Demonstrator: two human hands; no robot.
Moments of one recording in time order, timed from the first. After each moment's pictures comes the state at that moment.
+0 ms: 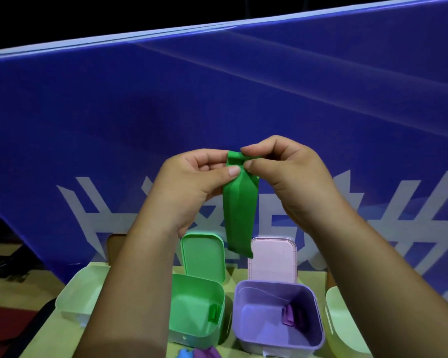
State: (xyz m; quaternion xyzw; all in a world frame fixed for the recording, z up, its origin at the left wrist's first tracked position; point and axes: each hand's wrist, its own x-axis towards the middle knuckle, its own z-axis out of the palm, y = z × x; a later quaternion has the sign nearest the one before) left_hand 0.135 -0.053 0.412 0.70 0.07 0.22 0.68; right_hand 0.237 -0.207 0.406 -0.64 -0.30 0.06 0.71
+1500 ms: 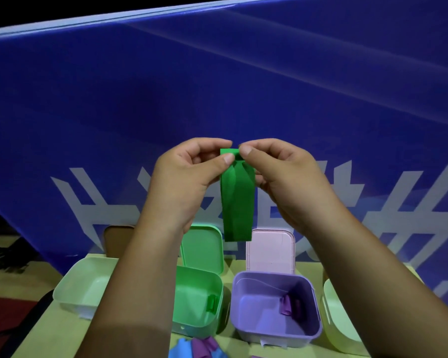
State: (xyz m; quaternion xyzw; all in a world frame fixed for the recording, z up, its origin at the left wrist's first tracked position) left_hand 0.141 -0.054 0.395 0.70 0.08 0.31 0.64; right_hand 0.234 -0.207 0.388 -0.61 -0.28 0.13 0.73
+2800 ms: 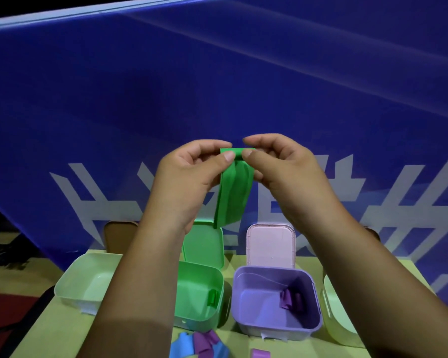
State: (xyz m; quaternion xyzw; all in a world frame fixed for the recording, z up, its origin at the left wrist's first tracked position) left_hand 0.140 -0.054 0.384 0.68 0.10 0.29 0.67; right_hand 0.231 -0.202 0.379 -0.64 -0.27 0.09 0.72
